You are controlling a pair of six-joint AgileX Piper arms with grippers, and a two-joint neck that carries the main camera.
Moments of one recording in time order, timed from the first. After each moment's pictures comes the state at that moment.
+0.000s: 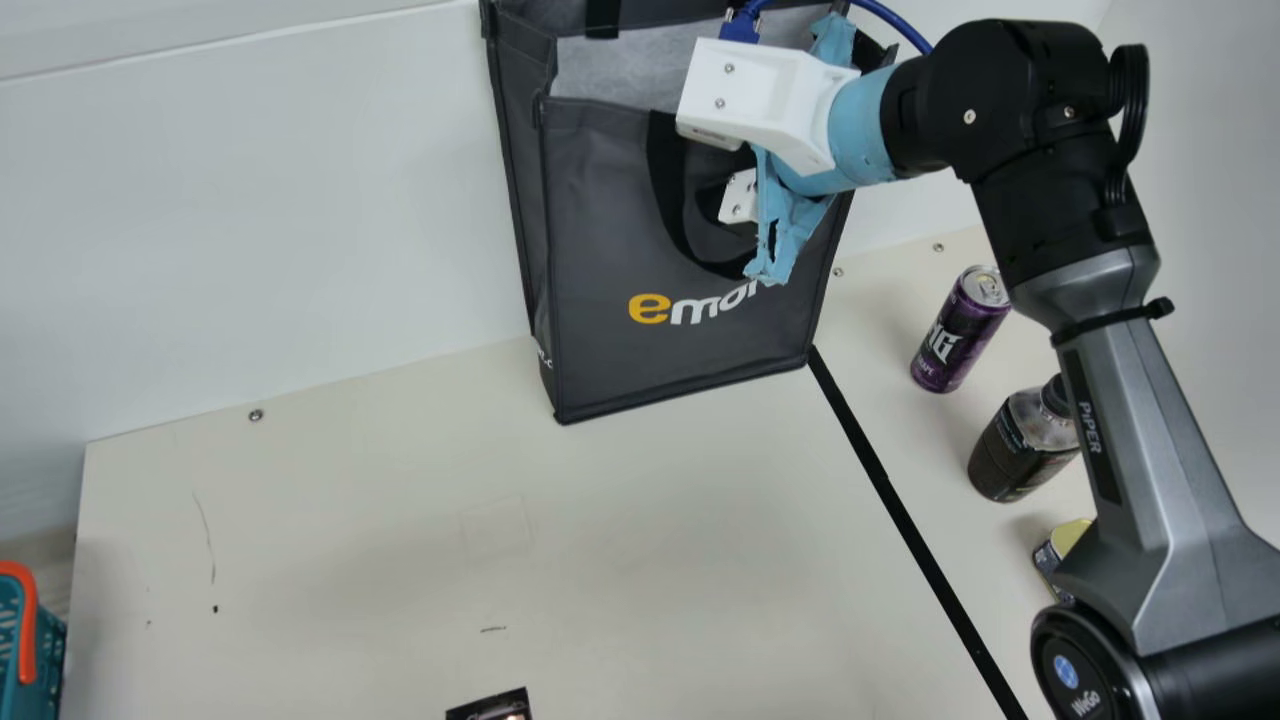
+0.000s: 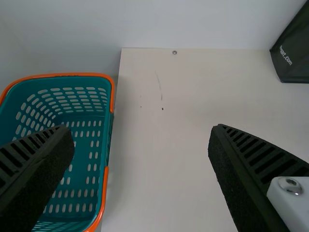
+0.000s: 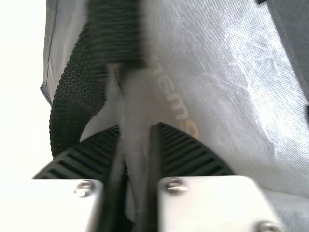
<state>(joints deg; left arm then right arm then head) -1.7 43.3 -69.0 -1.5 69.5 0.0 -2.3 105.0 -127.0 16.1 69.9 -65.4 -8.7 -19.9</state>
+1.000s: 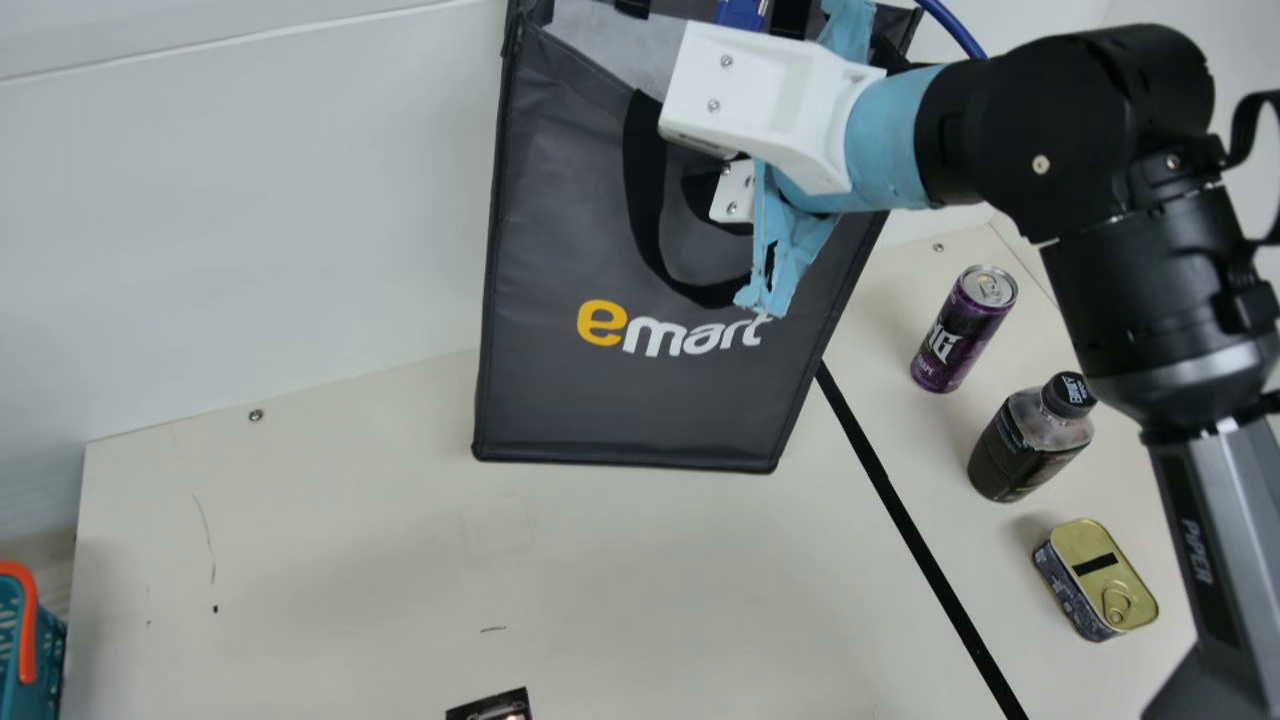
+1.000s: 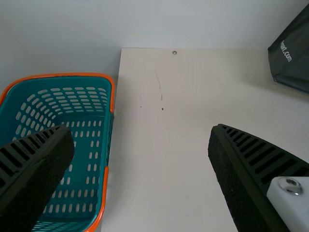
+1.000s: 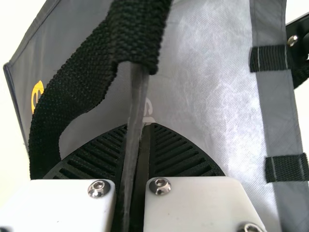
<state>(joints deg) -1.7 43.3 -69.0 -1.5 69.5 0.0 5.2 92.9 -122.1 10.5 70.0 -58.7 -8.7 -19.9</state>
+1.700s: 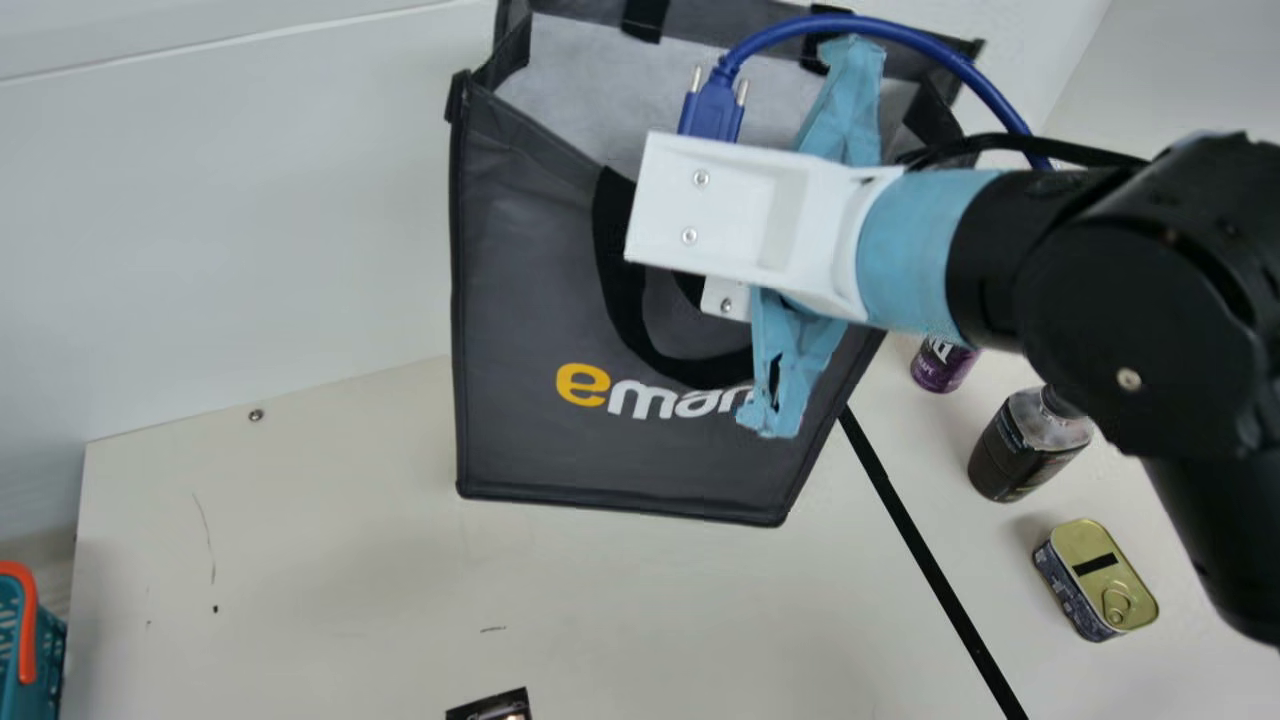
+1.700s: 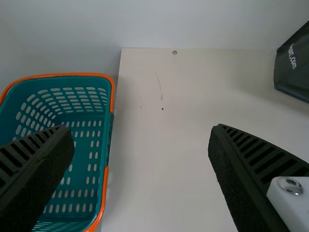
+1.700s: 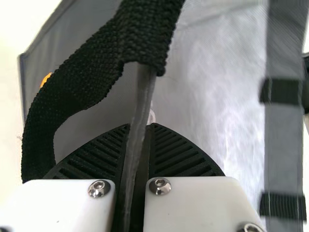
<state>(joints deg) -1.7 43.3 -69.0 -1.5 69.5 0.0 20.7 80.6 -112.5 -3.7 69.9 -51.5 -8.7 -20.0</state>
